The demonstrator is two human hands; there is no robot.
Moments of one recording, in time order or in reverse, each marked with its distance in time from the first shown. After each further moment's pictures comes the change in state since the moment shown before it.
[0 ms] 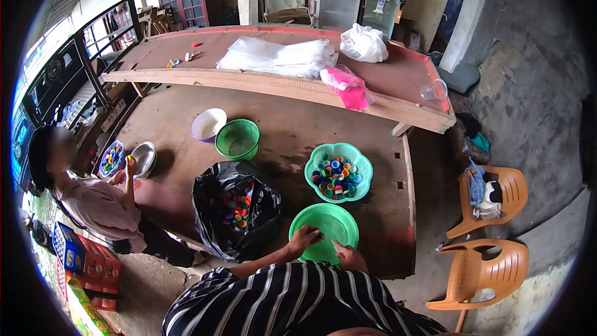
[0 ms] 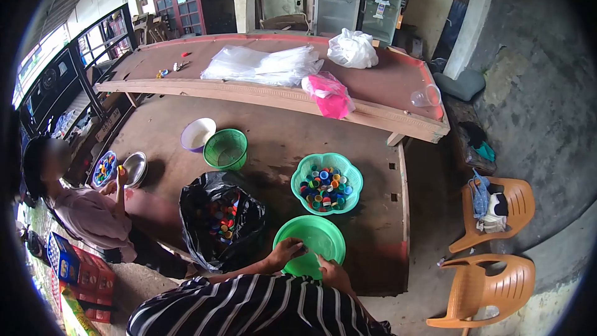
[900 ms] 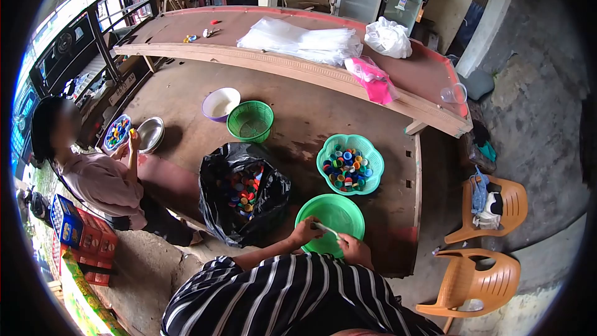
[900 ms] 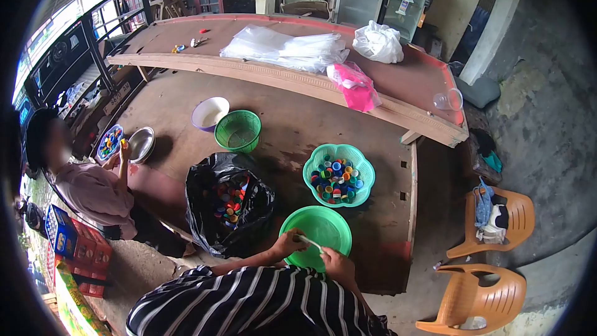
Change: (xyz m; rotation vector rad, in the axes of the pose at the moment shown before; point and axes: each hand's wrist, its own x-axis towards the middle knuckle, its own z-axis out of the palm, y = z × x) left_hand 0.001 -0.016 -0.020 0.414 0.027 0.076; right_hand 0.006 -0.037 -0.018 -0.044 0.068 0.112
